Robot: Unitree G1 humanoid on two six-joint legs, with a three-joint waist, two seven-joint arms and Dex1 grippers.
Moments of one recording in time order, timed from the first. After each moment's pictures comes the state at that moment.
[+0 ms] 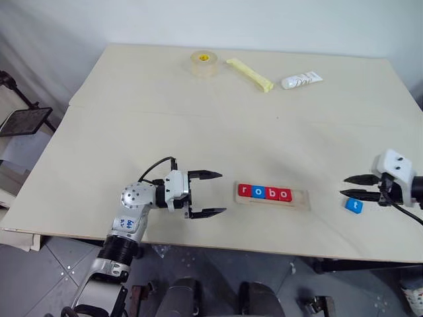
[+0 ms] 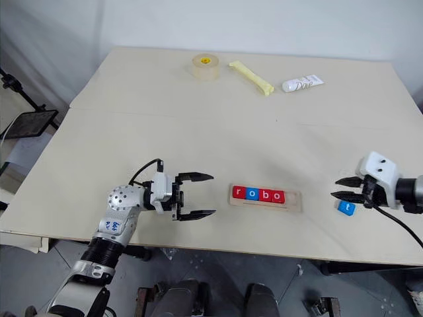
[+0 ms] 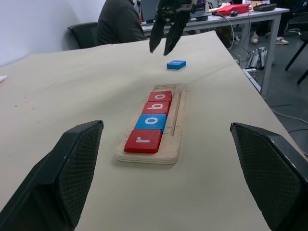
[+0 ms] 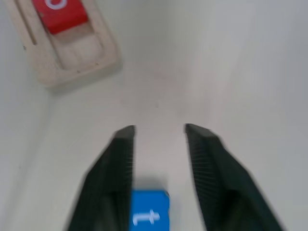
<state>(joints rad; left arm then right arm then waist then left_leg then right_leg) -0.47 0.32 -0.12 0.31 -0.30 -0.29 -1.19 -0.28 -1.11 -0.18 0.35 0.22 0.14 1.30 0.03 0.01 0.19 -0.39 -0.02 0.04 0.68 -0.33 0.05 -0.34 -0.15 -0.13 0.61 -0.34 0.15</state>
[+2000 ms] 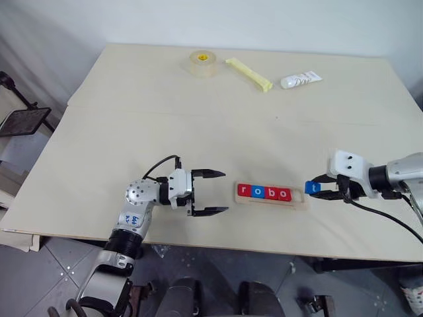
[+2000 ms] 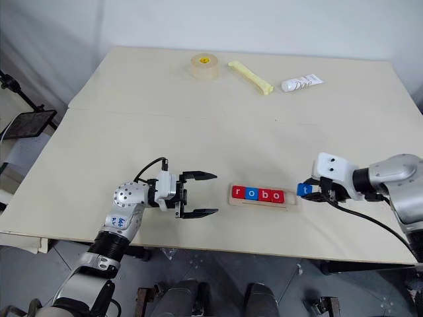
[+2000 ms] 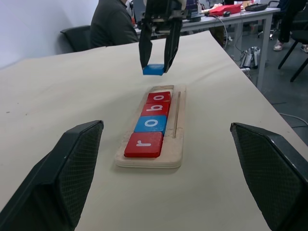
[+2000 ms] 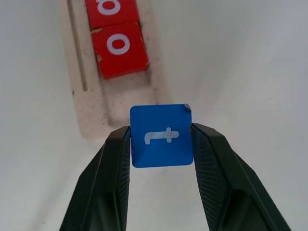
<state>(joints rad) -0.52 0.30 -0.14 0.41 -0.29 -0.36 -1.22 -0.50 -1.06 0.13 0.13 0.10 0.27 1.31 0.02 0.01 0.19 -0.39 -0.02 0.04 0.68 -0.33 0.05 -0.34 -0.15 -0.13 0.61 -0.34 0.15</state>
